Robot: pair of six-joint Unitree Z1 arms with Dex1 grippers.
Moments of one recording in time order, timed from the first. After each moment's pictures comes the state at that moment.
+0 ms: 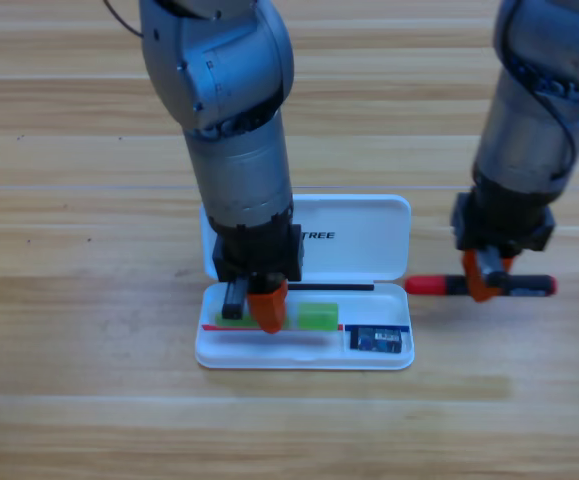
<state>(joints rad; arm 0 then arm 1) -0.88 2.17 -1.74 1.04 -0.05 0.73 0.79 2.07 -1.68 1.12 0.00 -0.81</state>
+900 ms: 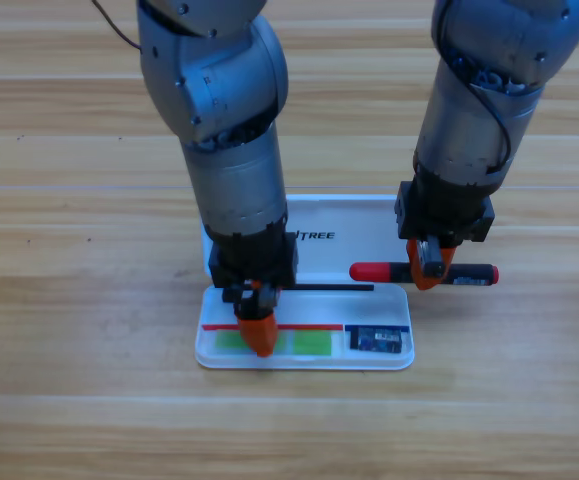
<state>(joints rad) -0.86 2.18 -1.70 1.00 -0.05 0.74 0.84 2.14 -1.80 1.12 0.00 -0.77</state>
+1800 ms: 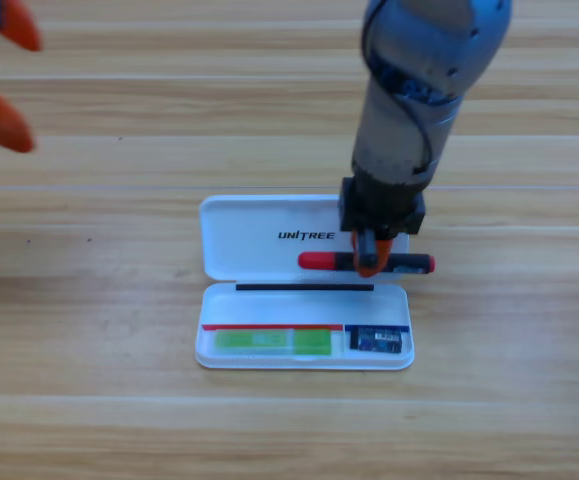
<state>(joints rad) -0.44 1.58 -1.60 1.11 -0.09 0.94 0.87 2.29 -2.00 1.12 -0.01 -0.76</state>
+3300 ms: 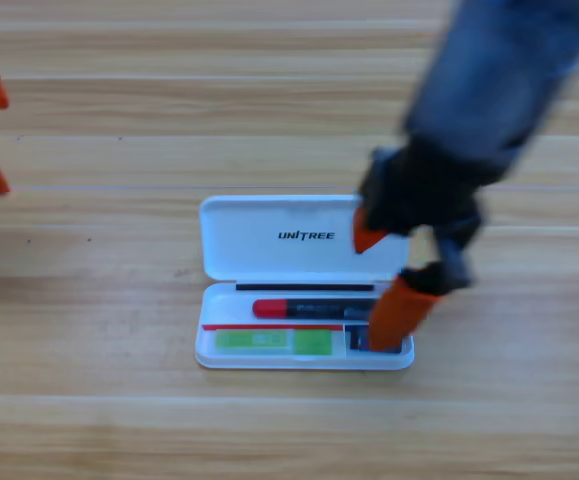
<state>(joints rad) -0.25 1.58 -1.41 0.99 -0.24 1.01 0.95 1.92 -1.76 1.10 0.24 -0.62</state>
